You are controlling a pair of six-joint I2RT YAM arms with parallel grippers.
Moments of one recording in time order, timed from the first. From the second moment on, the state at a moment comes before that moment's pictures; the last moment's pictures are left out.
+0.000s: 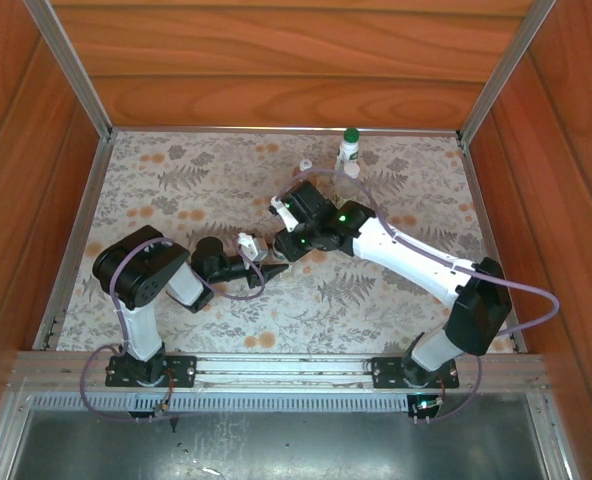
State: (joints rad) left arm -0.61 1.86 0.35 1.33 0.67 0.08; right arm 0.92 1.56 1.34 -0.78 -0.04 0.16
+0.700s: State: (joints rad) left arm -0.61 1.86 0.35 1.33 0.67 0.08; right arm 0.92 1.67 1.50 -0.94 -0.04 0.08
